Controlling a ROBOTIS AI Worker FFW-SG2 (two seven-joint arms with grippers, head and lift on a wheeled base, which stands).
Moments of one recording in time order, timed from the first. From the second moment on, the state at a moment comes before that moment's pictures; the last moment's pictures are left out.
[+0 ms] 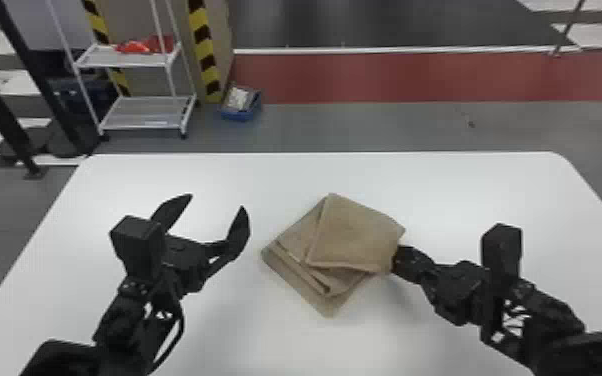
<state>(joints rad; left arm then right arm) 0.27 0.16 -0.06 -1.87 0.08 0.08 -0.11 0.15 -0.21 0.06 -1.73 -0.07 0.32 0.64</state>
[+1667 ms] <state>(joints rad) 0.27 0.16 -0.05 -1.86 0.07 0.03 -0.11 0.21 -0.21 0.09 -1.90 -0.22 0.60 0.71</state>
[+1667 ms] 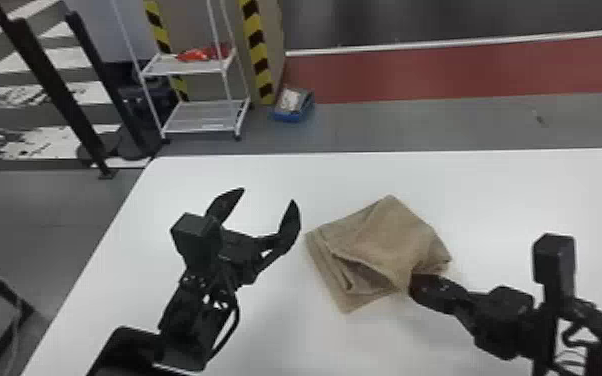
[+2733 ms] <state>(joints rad) 0.27 0.16 -0.04 -1.87 0.07 0.02 -0.11 0.12 -0.20 0.00 -1.75 -0.28 0.62 0.70</state>
